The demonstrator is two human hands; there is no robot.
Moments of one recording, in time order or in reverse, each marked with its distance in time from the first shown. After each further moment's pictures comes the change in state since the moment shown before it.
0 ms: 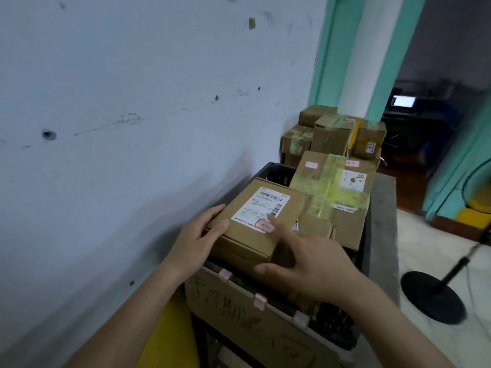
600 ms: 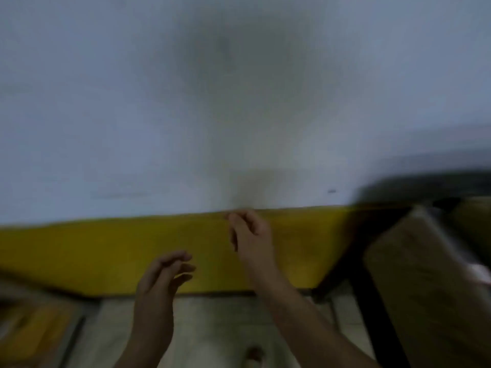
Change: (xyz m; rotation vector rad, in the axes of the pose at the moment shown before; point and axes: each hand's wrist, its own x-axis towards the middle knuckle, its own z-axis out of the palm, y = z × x) left_hand -0.362 -0.100 -0.035 -0.407 1.468 -0.584; right_hand -0.007 -0.301 0.212 1.557 -0.649 -0.215
